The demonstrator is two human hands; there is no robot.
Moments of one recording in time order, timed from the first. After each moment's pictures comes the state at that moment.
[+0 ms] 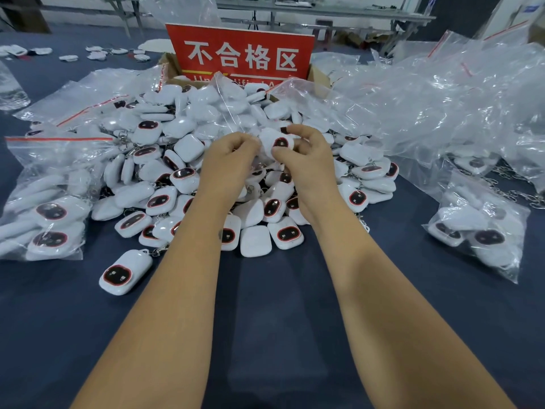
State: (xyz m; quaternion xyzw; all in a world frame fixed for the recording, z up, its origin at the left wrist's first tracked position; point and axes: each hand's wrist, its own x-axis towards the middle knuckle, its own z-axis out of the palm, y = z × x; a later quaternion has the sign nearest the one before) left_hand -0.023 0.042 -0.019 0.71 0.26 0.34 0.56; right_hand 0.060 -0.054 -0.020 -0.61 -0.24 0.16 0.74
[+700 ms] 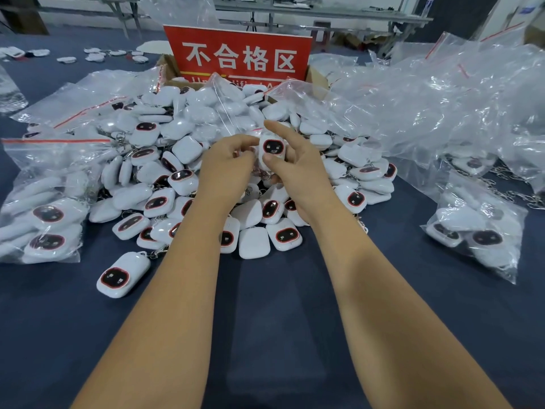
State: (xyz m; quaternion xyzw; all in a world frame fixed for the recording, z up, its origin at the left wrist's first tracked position) left_hand -0.024 0.043 -0.022 0.75 0.25 0.34 0.51; right_hand 0.059 -0.056 -0.022 -0.61 -0.36 0.19 0.68
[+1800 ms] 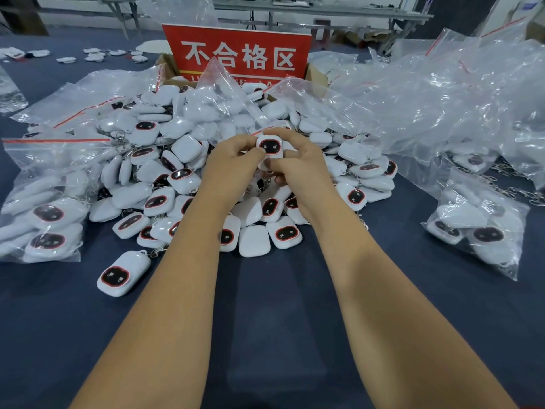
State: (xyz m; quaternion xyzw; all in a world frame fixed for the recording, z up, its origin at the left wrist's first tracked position) left_hand -0.024 0.039 -0.018 0.75 0.24 0.31 0.53; right_hand 0.060 -0.058 -0.020 -0.63 -0.29 0.23 0.68
